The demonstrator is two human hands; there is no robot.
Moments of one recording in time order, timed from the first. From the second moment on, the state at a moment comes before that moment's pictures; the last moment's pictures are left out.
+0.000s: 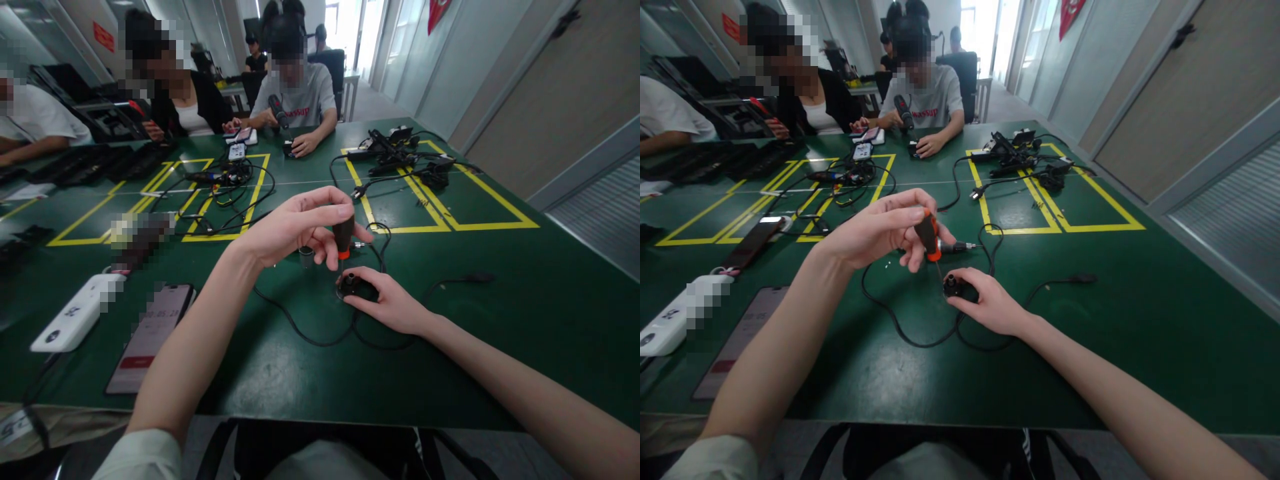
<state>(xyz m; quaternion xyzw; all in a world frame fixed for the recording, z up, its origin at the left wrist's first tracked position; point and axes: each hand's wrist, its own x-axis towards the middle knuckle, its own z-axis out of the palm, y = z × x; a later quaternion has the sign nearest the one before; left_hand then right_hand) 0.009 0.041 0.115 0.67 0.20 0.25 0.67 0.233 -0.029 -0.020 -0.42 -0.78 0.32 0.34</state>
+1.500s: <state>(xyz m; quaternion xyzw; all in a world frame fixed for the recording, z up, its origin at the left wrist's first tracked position) 0.012 0.036 0.116 0.63 0.13 0.20 0.74 0.233 -0.030 -0.023 -0.43 -0.78 0.31 0.34</state>
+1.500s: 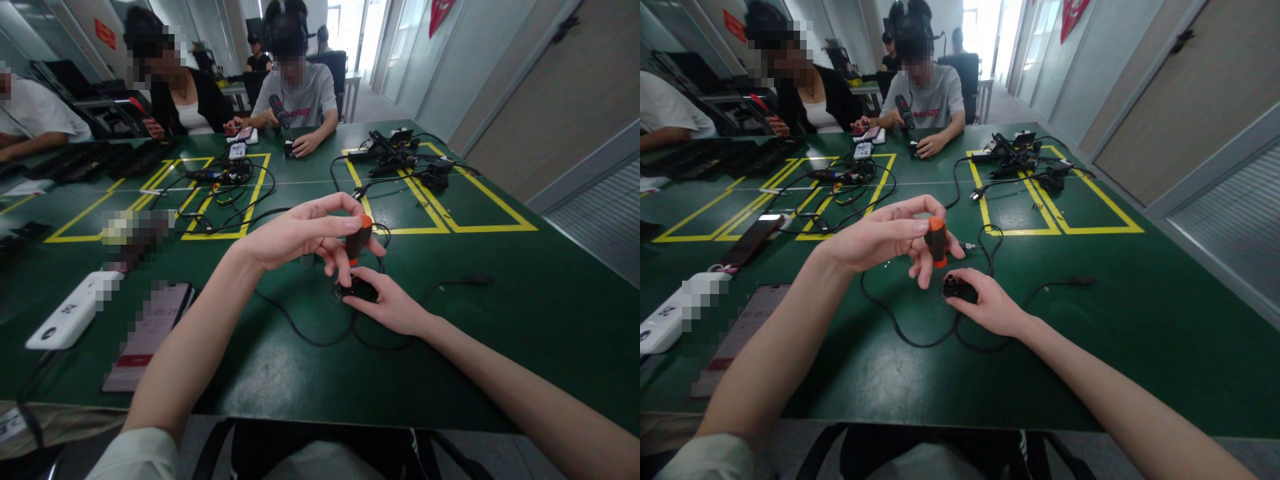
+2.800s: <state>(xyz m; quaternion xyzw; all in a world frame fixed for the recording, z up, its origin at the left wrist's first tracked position) 0.017 0.037 0.108 0.61 0.16 0.21 0.75 0.236 -0.035 -0.018 -0.43 -0.78 0.31 0.33</state>
